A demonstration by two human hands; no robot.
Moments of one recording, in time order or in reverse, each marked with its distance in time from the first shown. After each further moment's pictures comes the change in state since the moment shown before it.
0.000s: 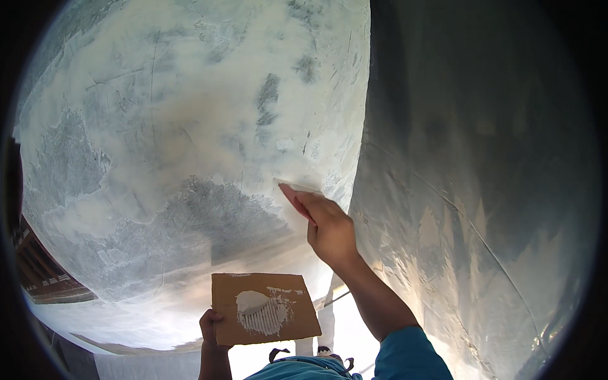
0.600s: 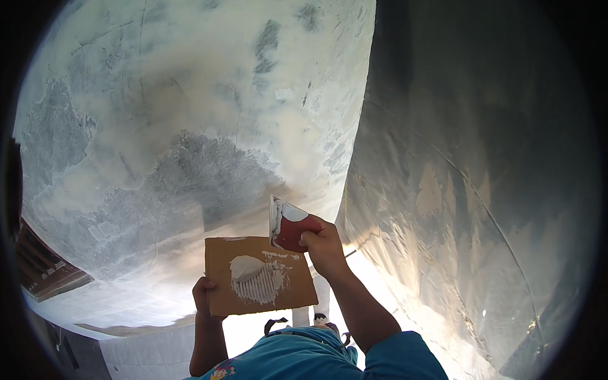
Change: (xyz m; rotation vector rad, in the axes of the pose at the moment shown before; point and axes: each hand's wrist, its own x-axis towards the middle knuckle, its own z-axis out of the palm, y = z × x) left_hand -0.001 0.006 -0.002 -0.069 -0.046 -0.057; right_hand -0.116 -0.016 0.015 0.957 -0.191 0.965
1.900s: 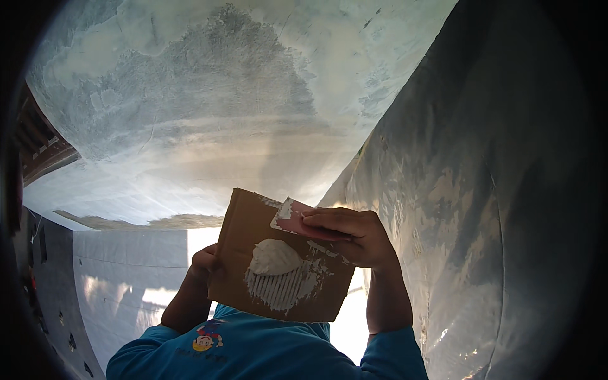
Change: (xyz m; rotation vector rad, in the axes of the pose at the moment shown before) left_hand -0.075 -0.104 0.002 0.022 -0.456 -0.126; right_hand -0.058 -0.063 -0.081 -0.518 -0.799 -0.441
